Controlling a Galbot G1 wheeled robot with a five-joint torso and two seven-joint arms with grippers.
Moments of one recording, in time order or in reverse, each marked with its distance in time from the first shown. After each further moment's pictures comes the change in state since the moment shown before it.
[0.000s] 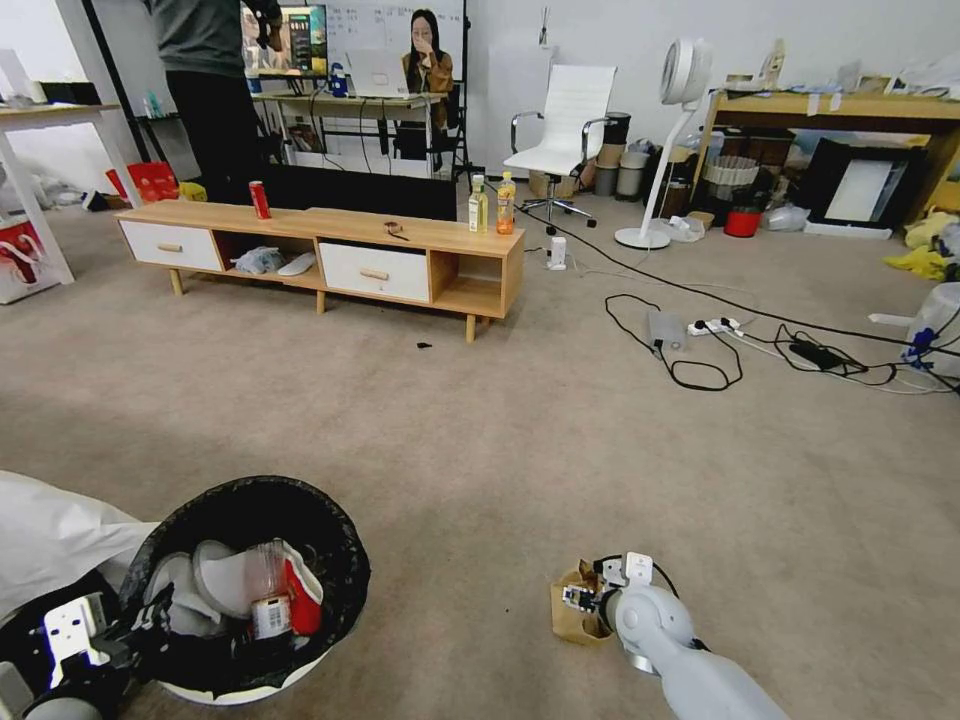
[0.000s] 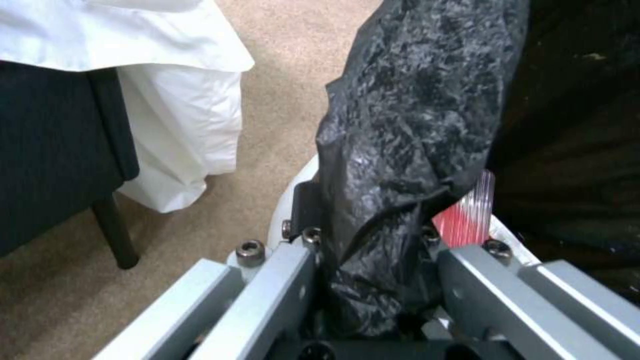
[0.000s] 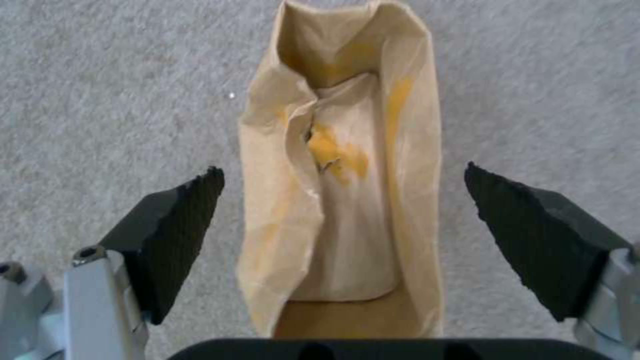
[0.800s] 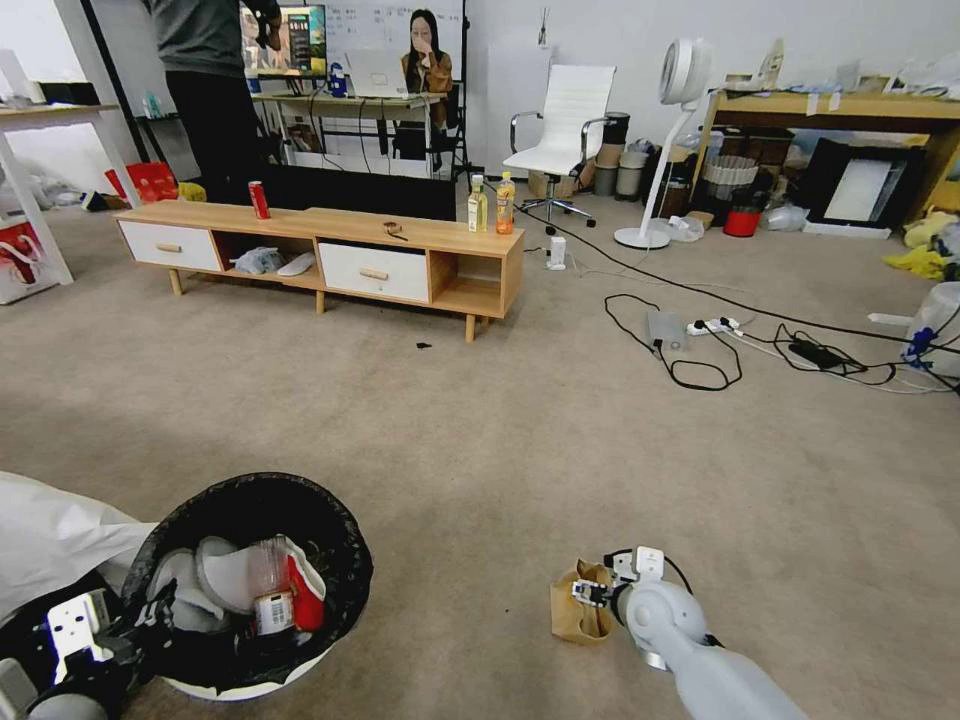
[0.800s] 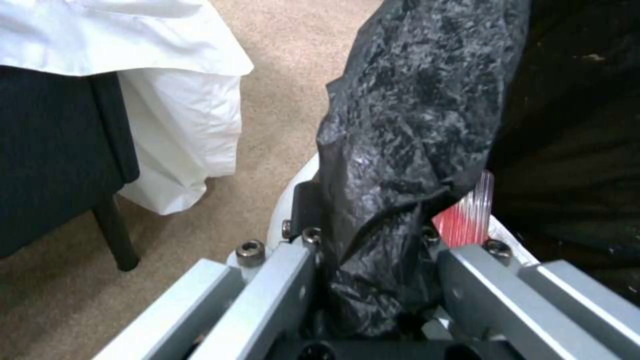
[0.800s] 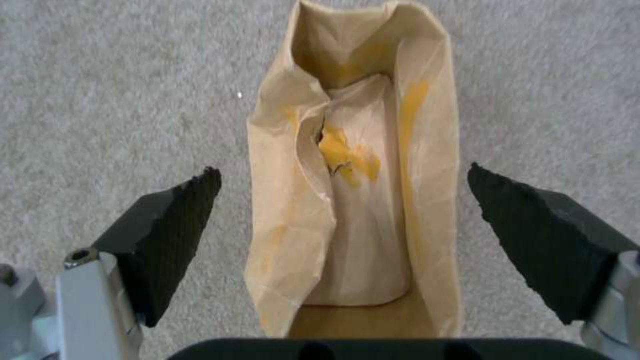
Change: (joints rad) left arm 0.000 -0.006 0.001 -0.008 0.006 0.000 0.000; right arm 0.014 0.013 -0.007 -0.017 -0.006 -0.008 -0.007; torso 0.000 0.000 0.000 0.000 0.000
